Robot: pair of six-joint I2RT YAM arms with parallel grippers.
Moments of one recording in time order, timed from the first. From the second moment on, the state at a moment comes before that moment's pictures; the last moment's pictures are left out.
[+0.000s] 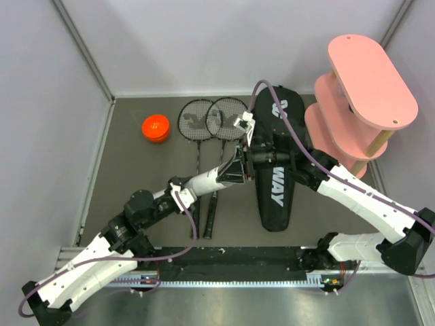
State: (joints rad) left arm -0.80 0.41 0.41 -0.15 0.10 0.45; right arm 0.81 1.21 1.18 -0.23 -0.72 0.47
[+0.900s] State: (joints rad) left arm -0.80 0.63 0.49 -0.20 -0.16 0.42; right arm 0.78 1.20 1.17 -0.28 -0.40 0.43
